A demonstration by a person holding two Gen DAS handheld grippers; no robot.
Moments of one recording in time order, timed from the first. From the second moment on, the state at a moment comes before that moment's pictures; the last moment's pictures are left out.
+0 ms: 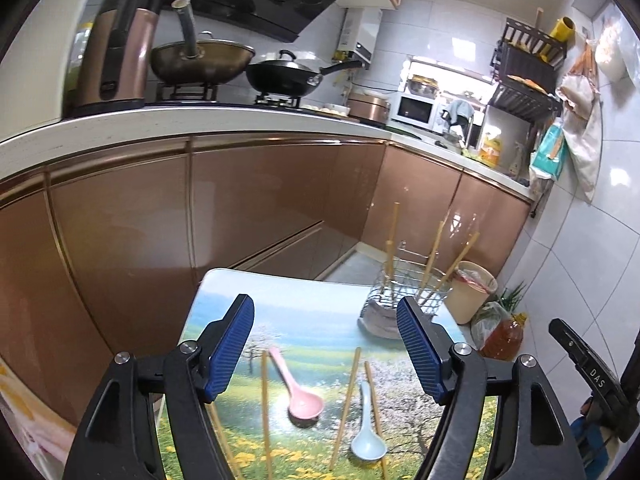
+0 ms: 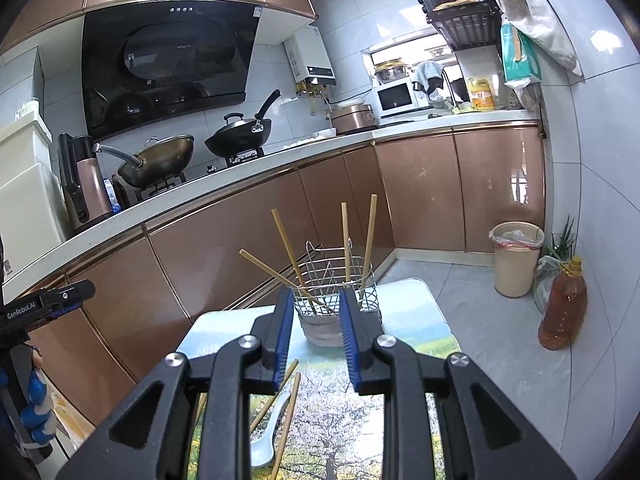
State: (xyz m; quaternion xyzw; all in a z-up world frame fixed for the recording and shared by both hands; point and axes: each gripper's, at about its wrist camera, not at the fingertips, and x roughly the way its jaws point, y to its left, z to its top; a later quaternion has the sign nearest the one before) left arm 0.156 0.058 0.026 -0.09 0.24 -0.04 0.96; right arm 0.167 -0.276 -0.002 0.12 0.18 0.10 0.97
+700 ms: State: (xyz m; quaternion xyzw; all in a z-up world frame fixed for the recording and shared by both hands) left arm 0.177 0.136 -0.041 -0.11 0.34 0.04 0.93; right arm 0.207 -0.241 -0.053 0.06 0.28 0.14 0.95
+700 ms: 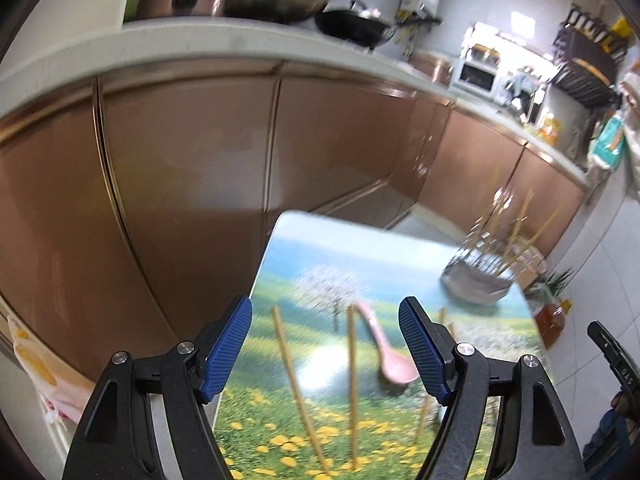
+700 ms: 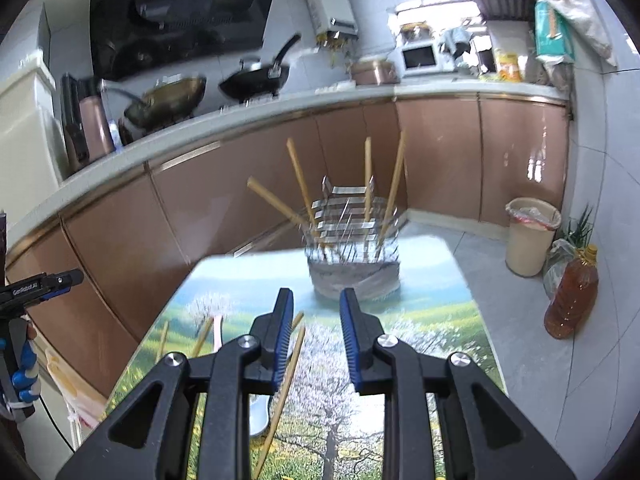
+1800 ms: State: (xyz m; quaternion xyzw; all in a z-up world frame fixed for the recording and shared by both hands) left arm 0.299 0.166 -0.195 -0.08 0.55 0.07 0.83; right arm 0.382 -0.125 -0.205 -0.03 0.52 0.17 0.84
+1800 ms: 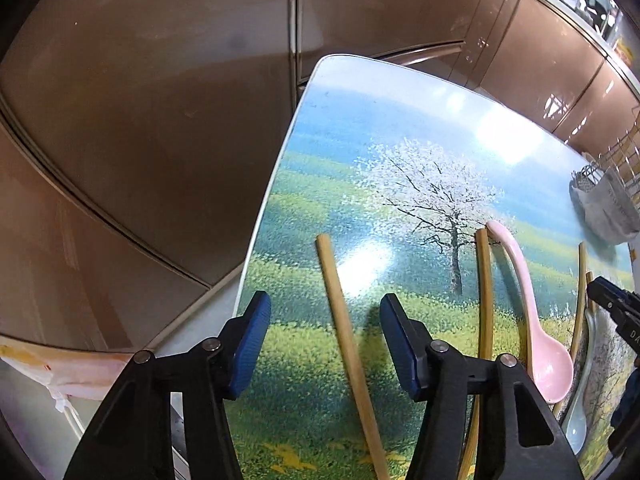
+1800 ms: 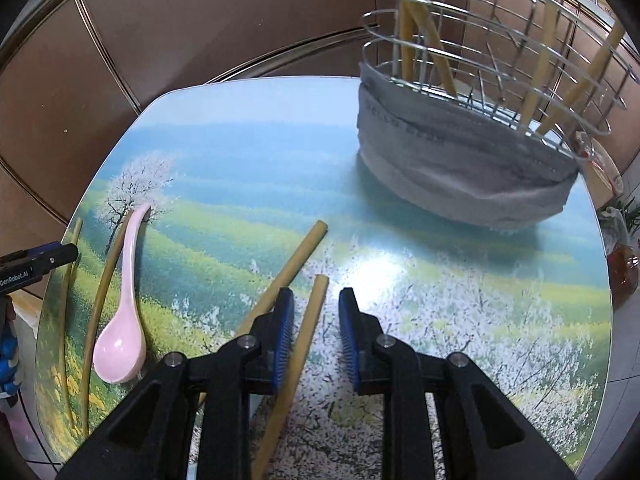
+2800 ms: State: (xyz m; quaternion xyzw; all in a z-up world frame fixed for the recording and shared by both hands) left arm 0.292 0.142 -0.190 -0.10 0.58 0.01 0.81; right arm 0.325 -0.155 -0.205 -0.09 0.53 0.18 0.82
